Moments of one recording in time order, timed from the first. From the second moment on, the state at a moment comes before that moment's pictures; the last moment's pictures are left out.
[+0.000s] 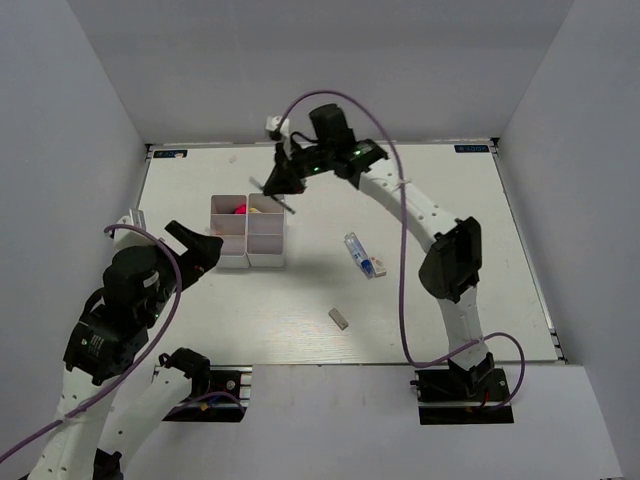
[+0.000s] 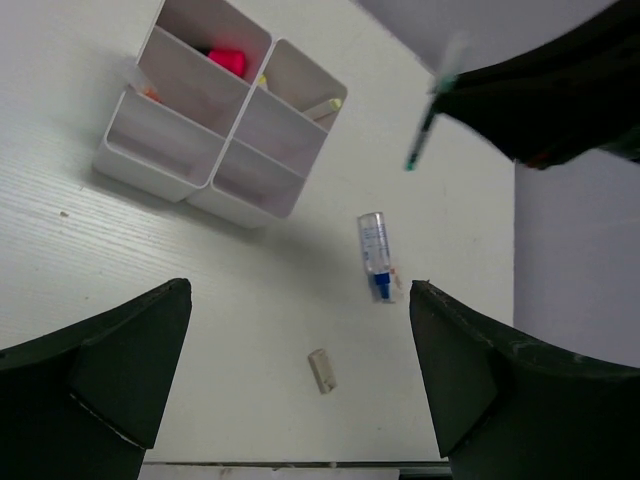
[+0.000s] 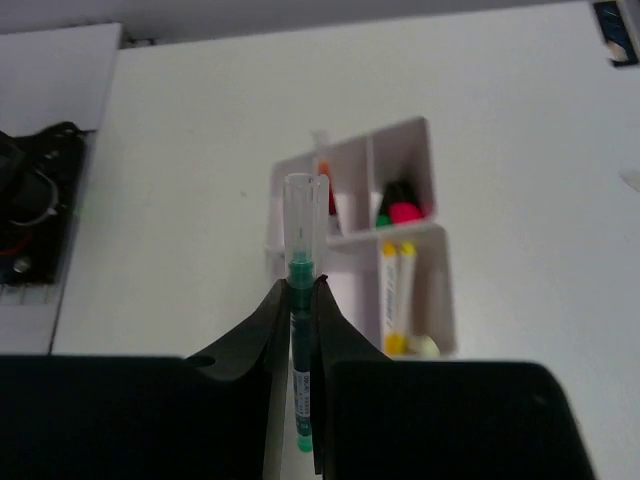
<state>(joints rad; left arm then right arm) -0.41 0.56 1.07 -0.92 -0.27 -0.84 0.65 2.09 2.16 -0.59 -0.87 -0.34</state>
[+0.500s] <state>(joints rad) -0.41 0.53 1.11 -0.97 -0.27 -0.88 0.86 2.28 2.15 -0.02 -0.90 -0.06</state>
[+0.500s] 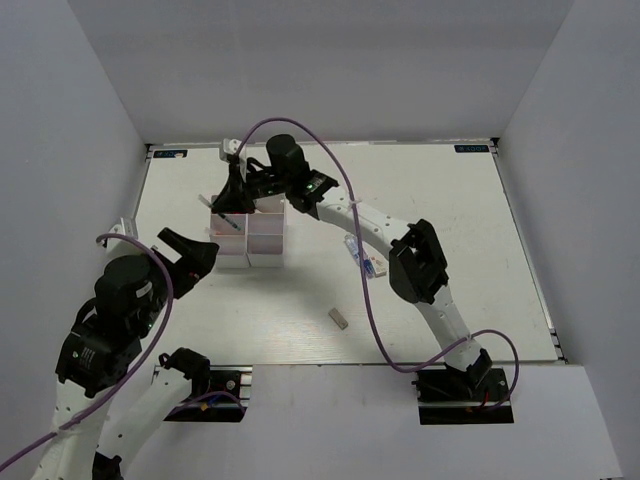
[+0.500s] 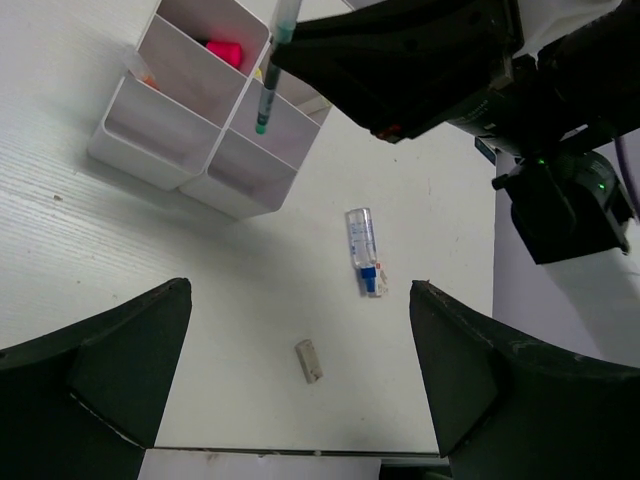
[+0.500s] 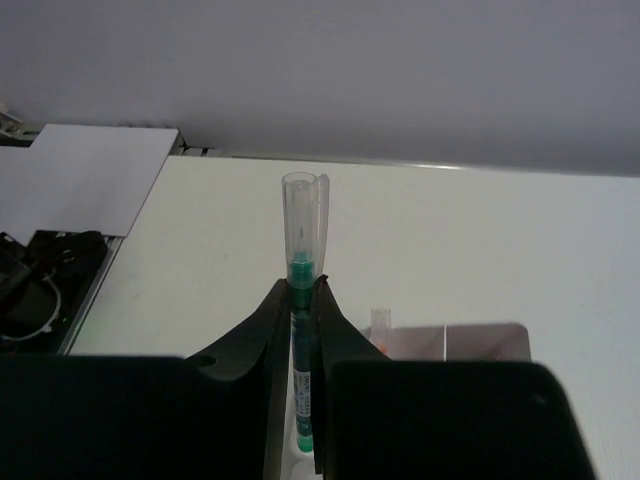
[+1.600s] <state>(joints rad) -0.41 0.54 0.95 -0.99 -0.12 -0.97 0.86 2.42 1.99 0.18 -0.71 -0.17</state>
